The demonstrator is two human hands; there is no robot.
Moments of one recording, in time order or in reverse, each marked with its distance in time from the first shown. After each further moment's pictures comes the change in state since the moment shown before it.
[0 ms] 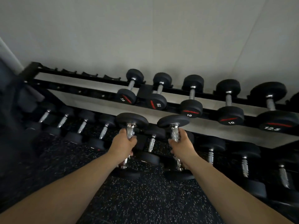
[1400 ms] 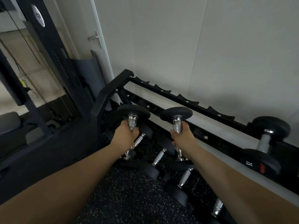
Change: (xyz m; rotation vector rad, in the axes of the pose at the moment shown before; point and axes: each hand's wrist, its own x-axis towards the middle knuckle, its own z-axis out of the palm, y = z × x) left_hand 0.305 -0.251 -0.444 -0.072 0.339 -0.221; right_hand 0.223 -0.265 0.551 -0.066 -0.365 -0.214
